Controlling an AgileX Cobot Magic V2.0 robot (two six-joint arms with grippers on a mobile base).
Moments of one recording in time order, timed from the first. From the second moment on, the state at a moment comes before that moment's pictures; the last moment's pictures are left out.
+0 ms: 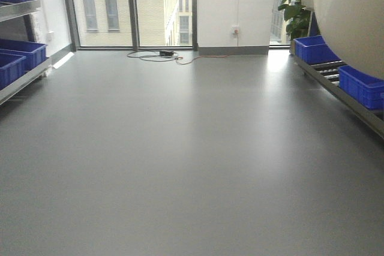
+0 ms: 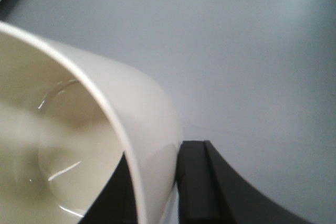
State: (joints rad) left arm -0.17 -0.01 0.01 -0.02 0.19 -0.01; right arm 0.32 0.63 -0.72 -0.01 0.67 0.20
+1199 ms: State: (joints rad) left arm -0.17 -0.01 0.01 -0.02 0.19 -0.01; right arm 0.32 0.63 -0.72 0.00 0.67 0.20
